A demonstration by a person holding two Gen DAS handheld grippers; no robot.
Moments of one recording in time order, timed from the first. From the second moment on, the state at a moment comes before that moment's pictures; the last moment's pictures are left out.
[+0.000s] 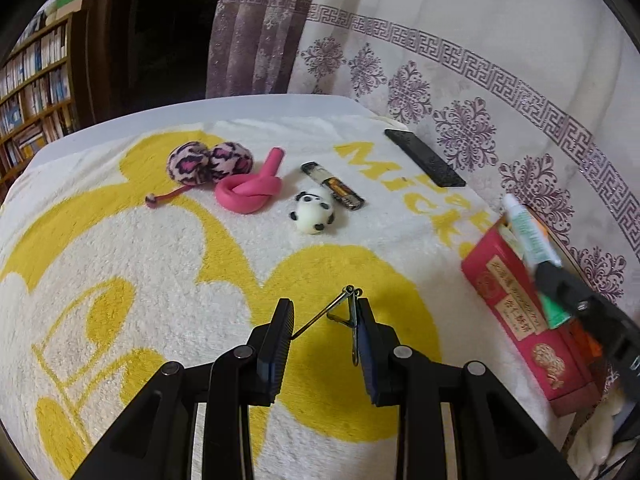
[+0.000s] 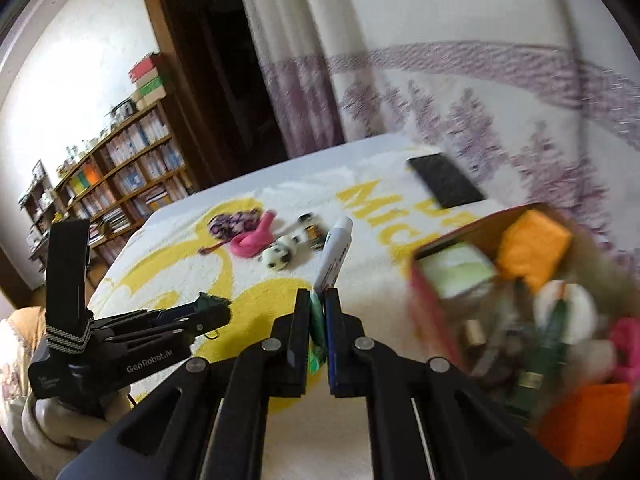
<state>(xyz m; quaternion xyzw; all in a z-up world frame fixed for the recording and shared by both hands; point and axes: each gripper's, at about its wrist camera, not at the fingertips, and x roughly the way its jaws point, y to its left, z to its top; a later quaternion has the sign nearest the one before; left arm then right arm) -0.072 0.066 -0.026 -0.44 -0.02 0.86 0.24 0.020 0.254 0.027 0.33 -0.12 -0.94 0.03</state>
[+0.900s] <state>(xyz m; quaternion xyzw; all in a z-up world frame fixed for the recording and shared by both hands) -0.025 0.176 0.018 -0.41 0.05 0.85 0.33 0.099 0.355 0.029 0.30 -0.13 -0.94 -0.12</state>
